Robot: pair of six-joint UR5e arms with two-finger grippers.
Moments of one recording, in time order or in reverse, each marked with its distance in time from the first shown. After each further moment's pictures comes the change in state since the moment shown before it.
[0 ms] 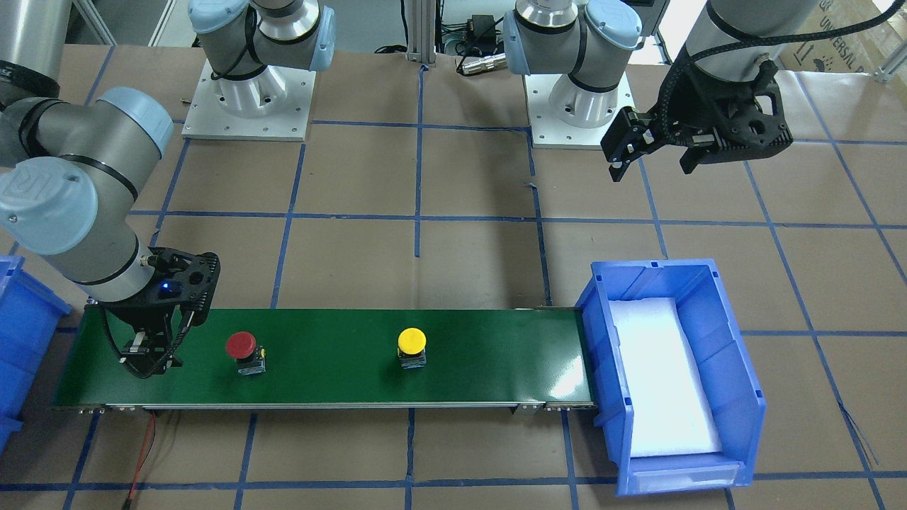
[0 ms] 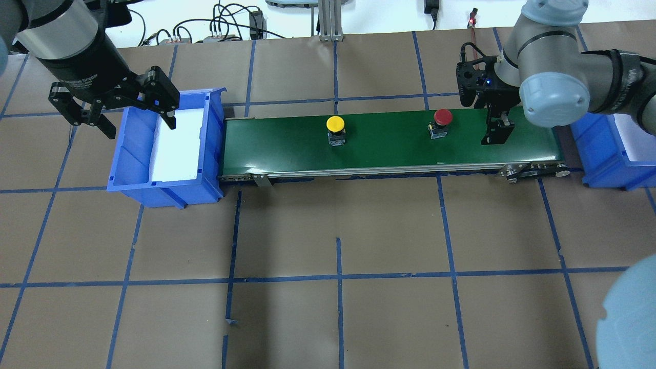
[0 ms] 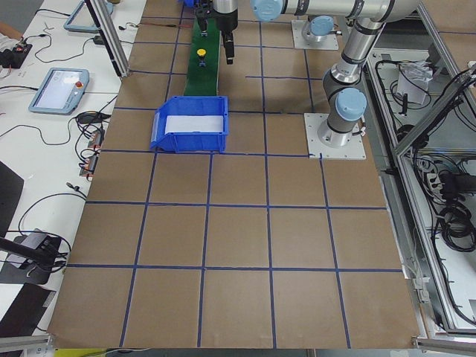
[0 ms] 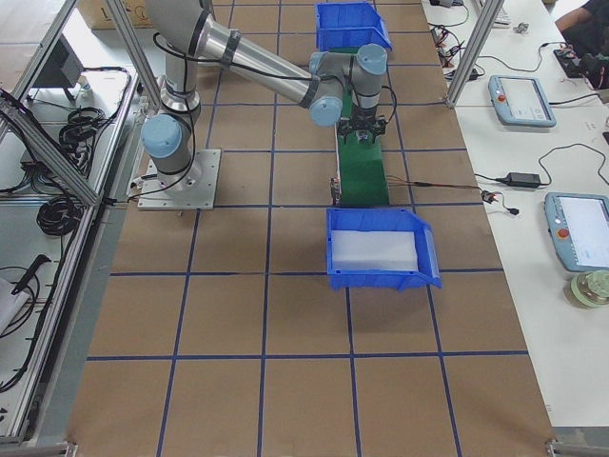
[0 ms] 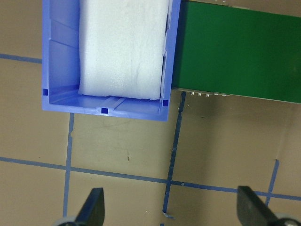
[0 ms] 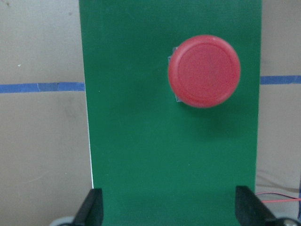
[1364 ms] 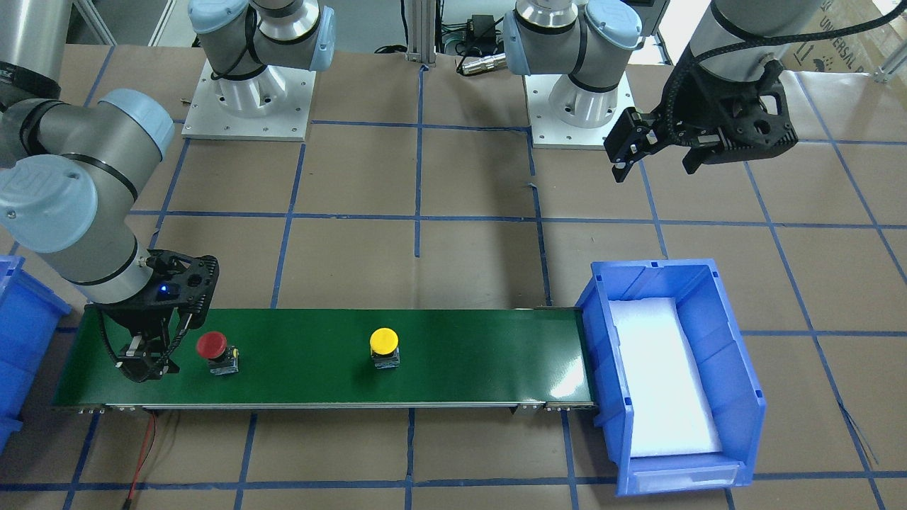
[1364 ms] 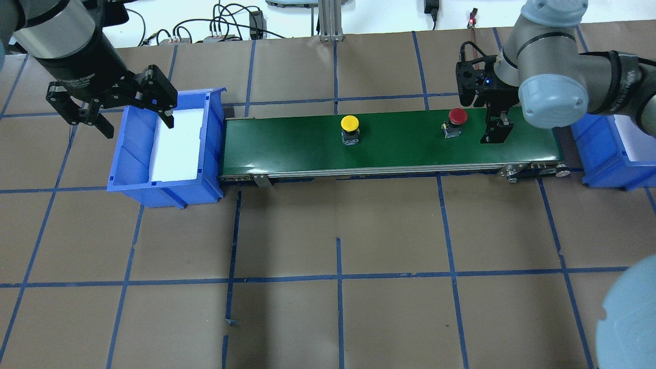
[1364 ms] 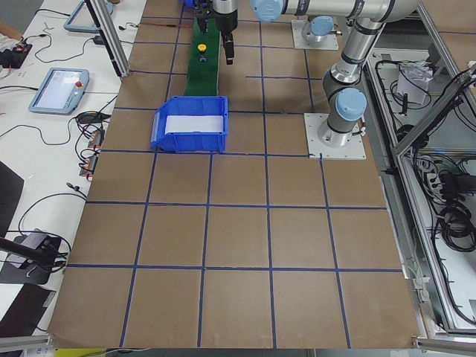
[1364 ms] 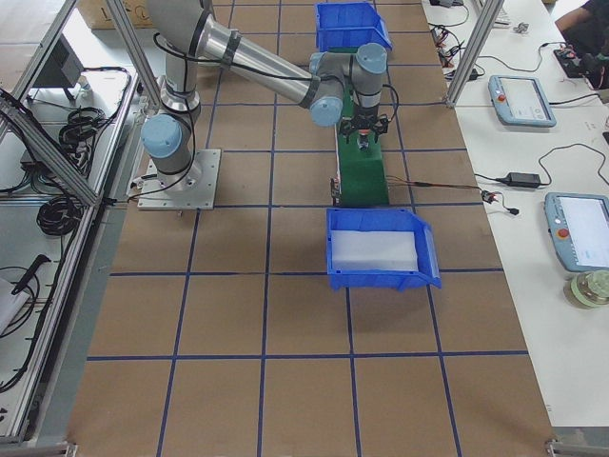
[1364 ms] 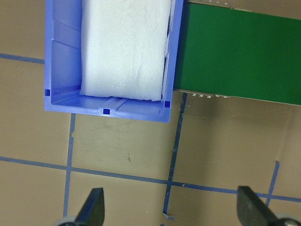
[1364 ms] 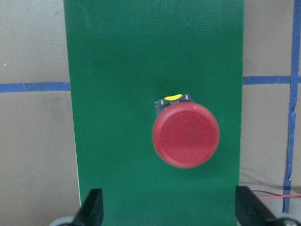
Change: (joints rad) left arm 0.006 0.000 0.002 0.001 0.000 -0.001; right arm 0.001 0.007 -0.005 -0.036 0.002 -0.001
